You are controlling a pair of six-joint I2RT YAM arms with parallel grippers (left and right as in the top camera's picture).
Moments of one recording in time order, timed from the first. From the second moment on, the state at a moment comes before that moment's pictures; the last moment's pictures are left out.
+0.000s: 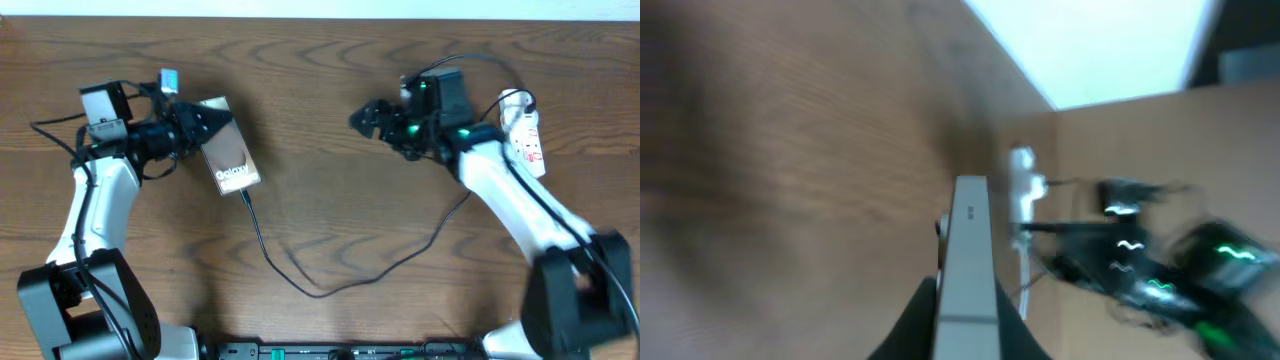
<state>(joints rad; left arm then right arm) 0.24 1.62 1.07 -0.36 1.04 -0.45 0.28 1.66 1.18 -0.39 -0.41 0.68</state>
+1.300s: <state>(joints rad) 0.03 2.00 1.07 -0.35 0.76 -0.38 0.29 1.48 1.18 -0.57 -0.09 0.64</state>
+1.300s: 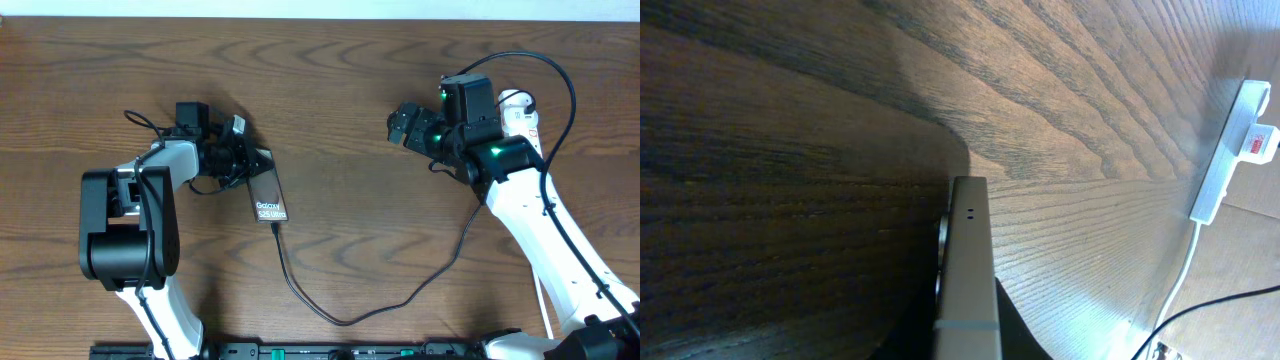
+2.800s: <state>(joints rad) 0.02 1.94 1.14 -0.60 0.54 -0.43 0.29 1.48 1.18 -0.58 -0.08 0.64</state>
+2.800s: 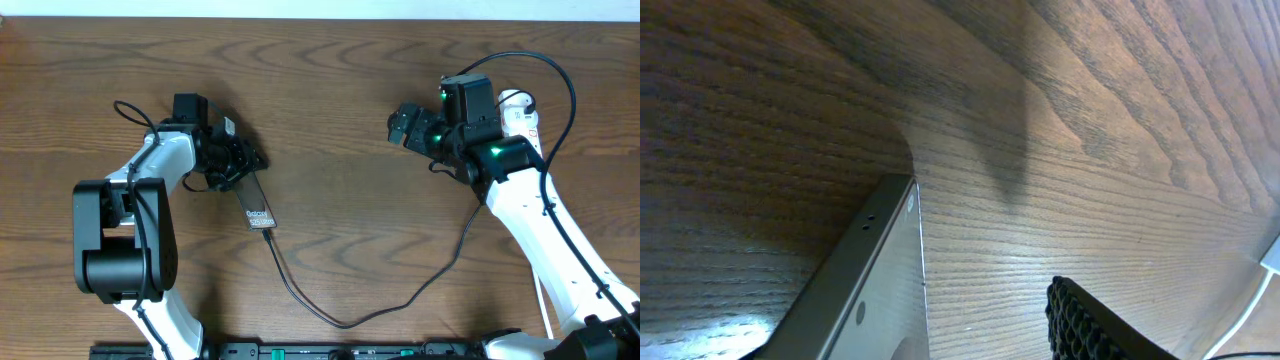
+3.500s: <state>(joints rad) 0.02 1.93 1.15 -0.65 0.48 -0.43 0.29 1.48 1.18 -0.58 -0.08 0.64</state>
